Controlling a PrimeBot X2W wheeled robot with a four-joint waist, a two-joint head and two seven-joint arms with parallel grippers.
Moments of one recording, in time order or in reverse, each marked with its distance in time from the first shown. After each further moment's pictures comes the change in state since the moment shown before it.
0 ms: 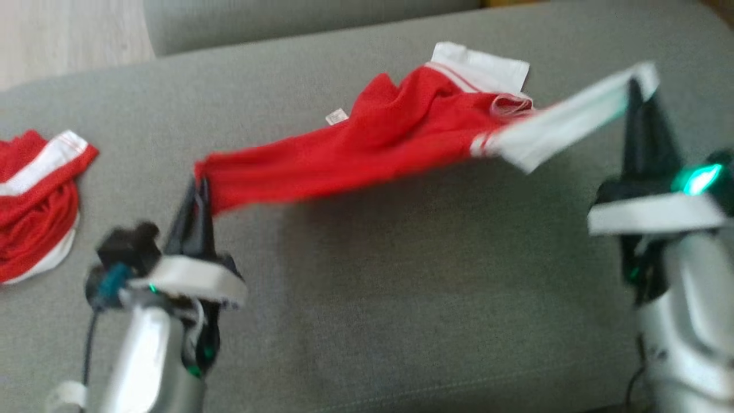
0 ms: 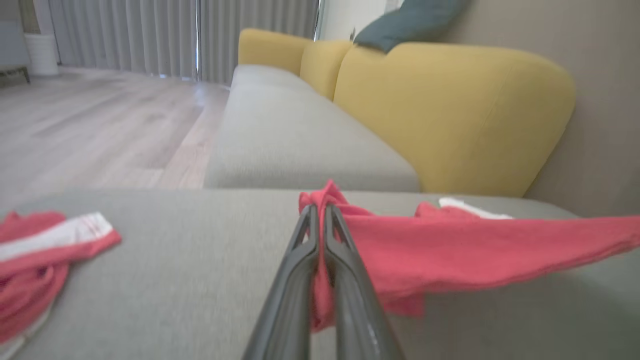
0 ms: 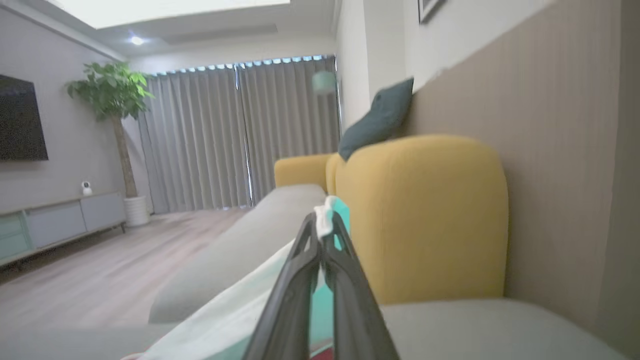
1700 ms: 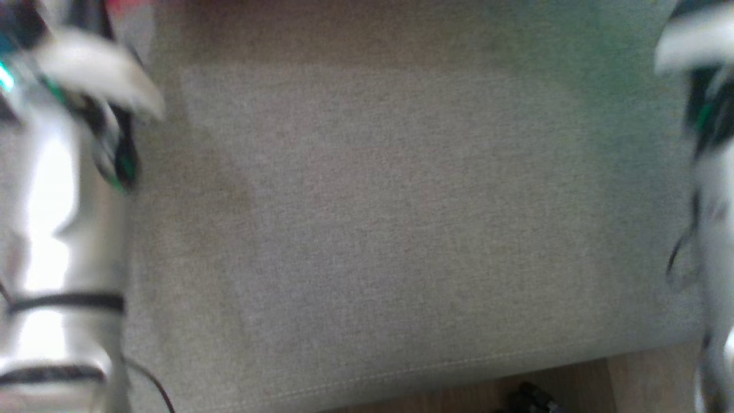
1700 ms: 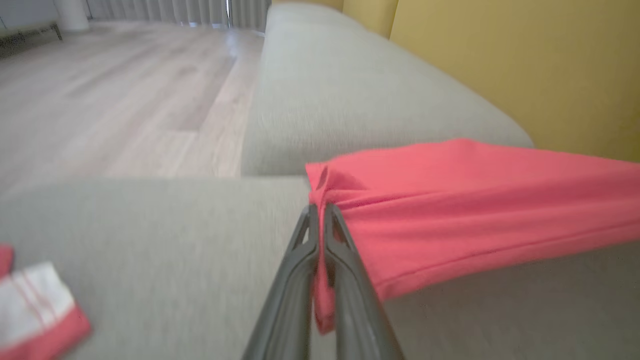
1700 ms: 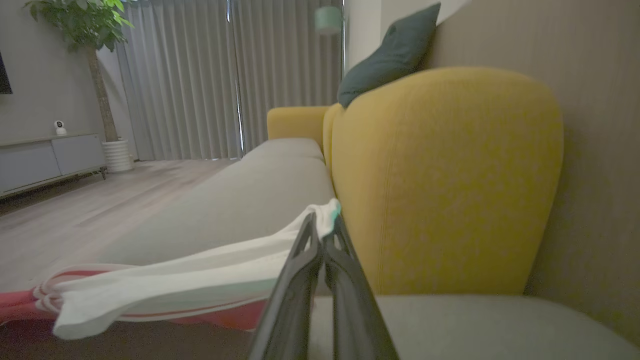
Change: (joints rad) left arm -0.655 0.118 0.054 0.426 0.031 -0.009 0.029; right arm -0.489 -0.137 0.034 0.227 0.065 0.000 0.000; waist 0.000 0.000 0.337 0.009
